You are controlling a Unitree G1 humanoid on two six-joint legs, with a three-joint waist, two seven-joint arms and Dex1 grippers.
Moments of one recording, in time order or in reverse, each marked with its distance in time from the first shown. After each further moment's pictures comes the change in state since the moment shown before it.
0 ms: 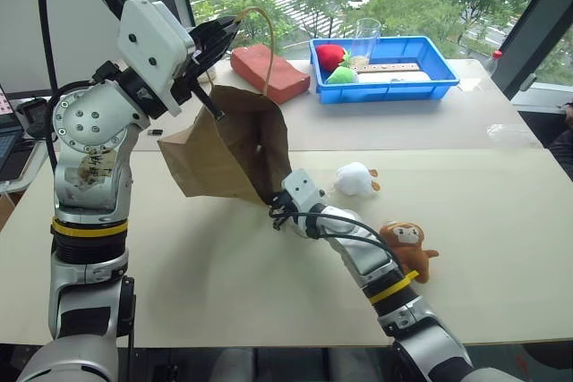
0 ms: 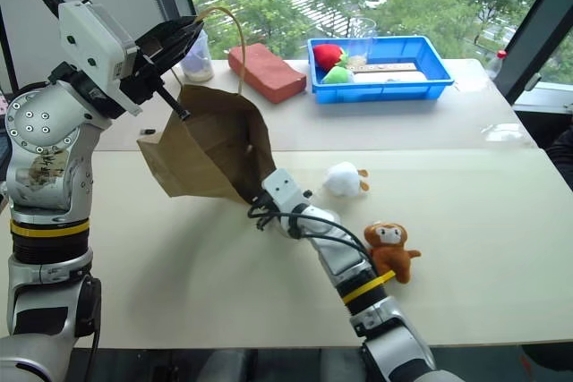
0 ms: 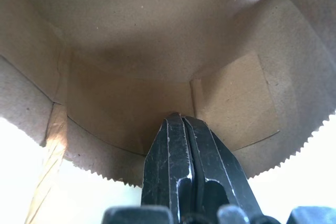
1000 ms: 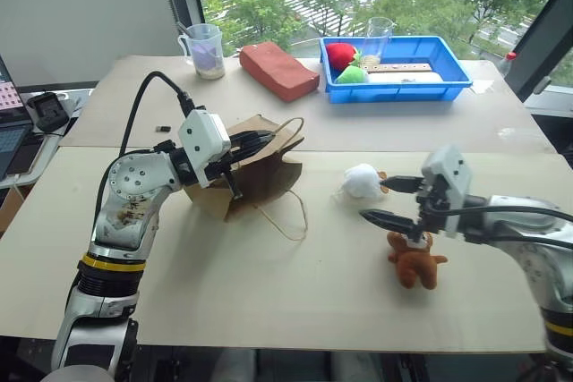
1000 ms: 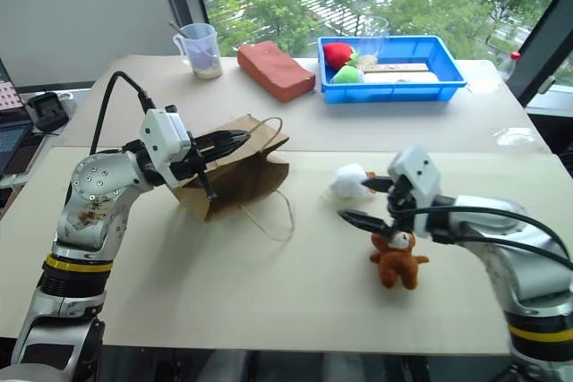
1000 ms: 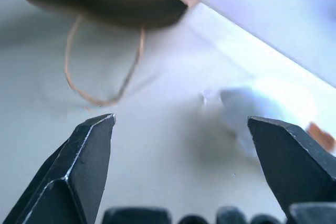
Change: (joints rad) left arm 0.220 -0.018 -0.121 0.028 -0.106 -0.028 -0.246; right arm 0.371 -0.858 -0.495 -0.652 0.502 0.394 0.528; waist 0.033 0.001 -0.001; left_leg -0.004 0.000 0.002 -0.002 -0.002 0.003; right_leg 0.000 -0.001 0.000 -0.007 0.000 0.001
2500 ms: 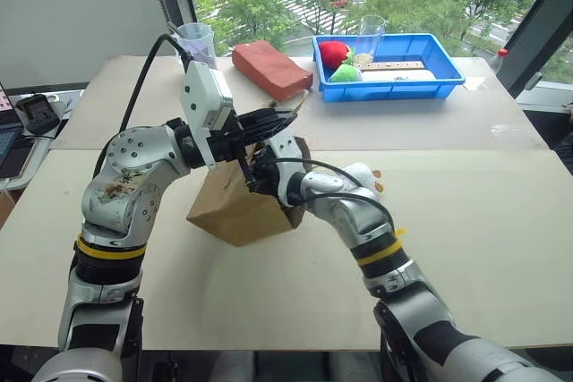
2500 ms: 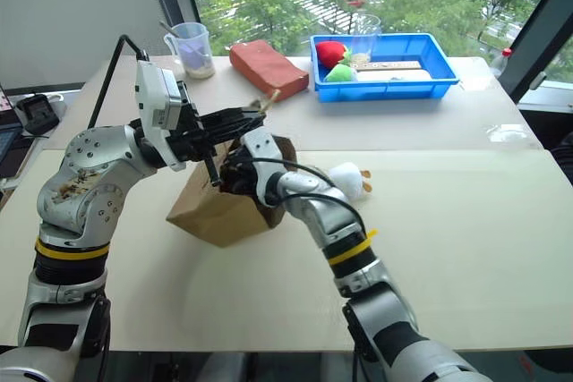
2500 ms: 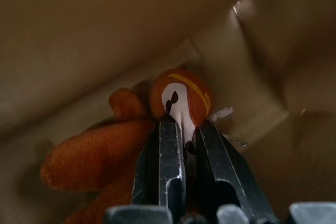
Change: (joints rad) left arm -0.123 -0.013 0.032 -0.131 -0.227 0.372 0.048; right arm -0.620 0.942 0.436 0.627 -0.194 -0.071 -0.490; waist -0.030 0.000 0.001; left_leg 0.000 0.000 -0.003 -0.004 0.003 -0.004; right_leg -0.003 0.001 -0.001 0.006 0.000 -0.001
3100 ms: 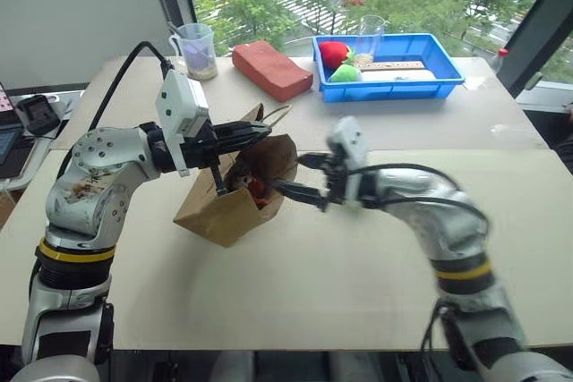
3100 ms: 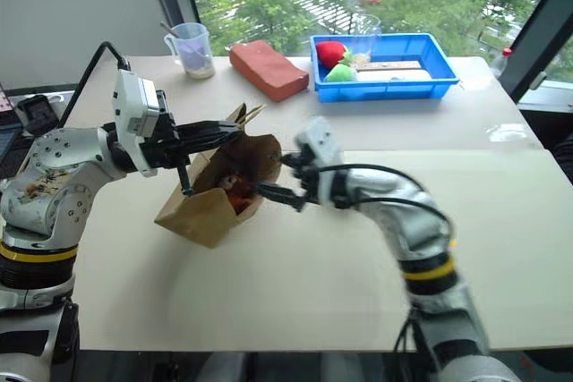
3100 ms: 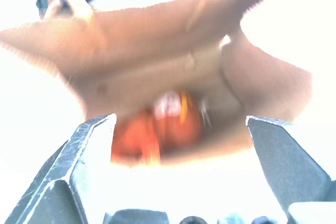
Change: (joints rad) left arm 0.049 0.170 0.047 0.032 -0.025 0.016 -0.122; right arm 0.184 -0.533 -0.189 -0.486 0.160 0.158 0.318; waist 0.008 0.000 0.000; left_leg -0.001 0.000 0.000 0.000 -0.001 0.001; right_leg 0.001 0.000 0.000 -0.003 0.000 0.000
